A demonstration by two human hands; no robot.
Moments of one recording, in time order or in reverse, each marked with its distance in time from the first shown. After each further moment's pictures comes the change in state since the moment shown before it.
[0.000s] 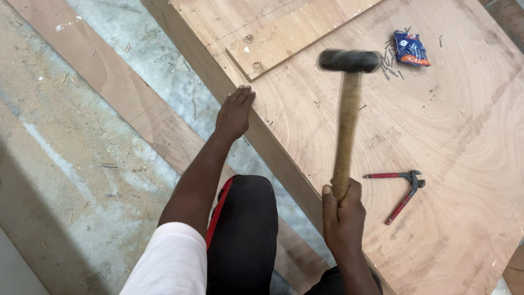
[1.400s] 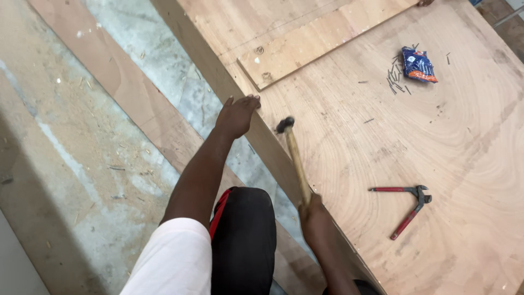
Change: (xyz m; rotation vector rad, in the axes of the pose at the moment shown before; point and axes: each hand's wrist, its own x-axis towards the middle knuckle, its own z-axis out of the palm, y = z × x) left_hand 0.015 -0.018 -0.019 0.005 -0.220 -0.059; right_hand 0.016 0.056 0.070 -0.326 -0.357 0.190
